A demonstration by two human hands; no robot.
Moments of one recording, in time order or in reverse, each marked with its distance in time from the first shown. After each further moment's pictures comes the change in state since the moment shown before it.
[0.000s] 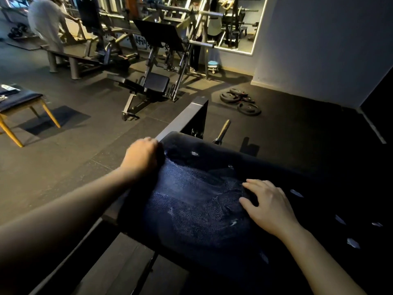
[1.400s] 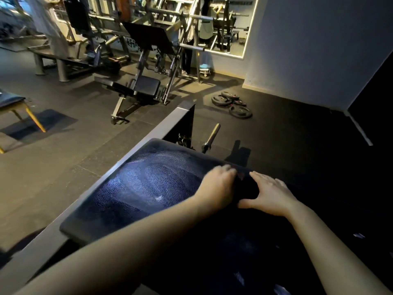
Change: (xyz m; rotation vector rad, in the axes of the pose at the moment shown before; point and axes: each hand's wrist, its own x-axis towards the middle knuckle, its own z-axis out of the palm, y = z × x) left_hand 0.002 0.224 0.062 -0.374 -0.133 0.343; right_hand 0.061 0.068 -0.041 -0.069 -0.353 0.143
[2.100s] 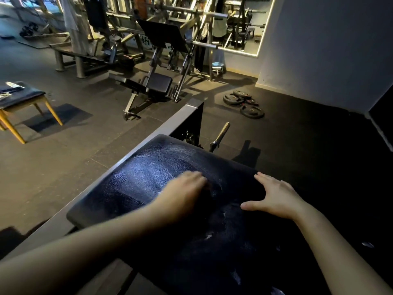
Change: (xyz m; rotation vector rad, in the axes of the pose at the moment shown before) left_hand -0.071 -0.038 -0.049 0.170 -0.024 0.055; right_hand 0.002 0.014 -0.002 0.072 0.007 -0.079
